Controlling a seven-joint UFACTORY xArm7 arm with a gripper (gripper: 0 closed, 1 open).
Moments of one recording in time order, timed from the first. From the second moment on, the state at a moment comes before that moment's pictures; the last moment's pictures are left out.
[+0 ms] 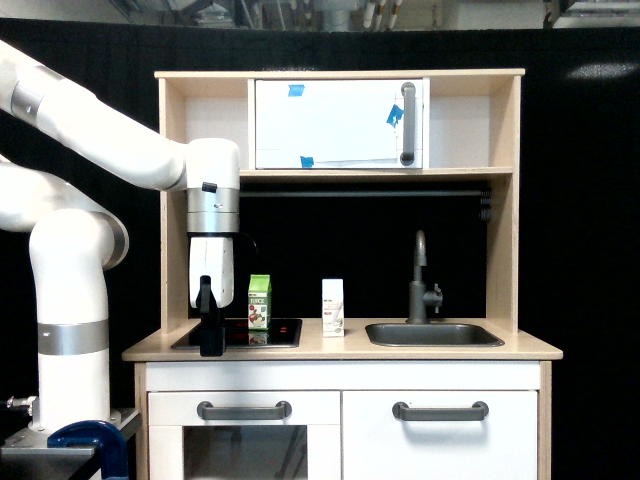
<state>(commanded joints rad) -0.02 -0.97 0.03 0.10 0.03 1.05 -0.02</state>
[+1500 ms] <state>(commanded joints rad) 0.32 -0.68 -0.34 0.32 0.03 0.84 -0.85</state>
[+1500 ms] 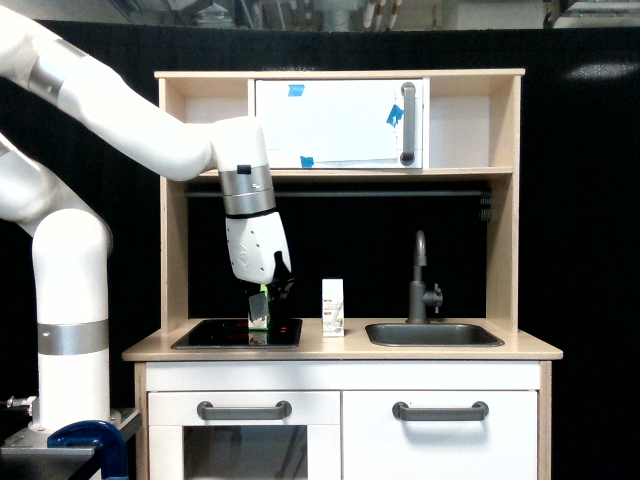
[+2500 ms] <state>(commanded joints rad) 0.78 -0.37 -0.83 0.63 0.47 0.99 -1.74</state>
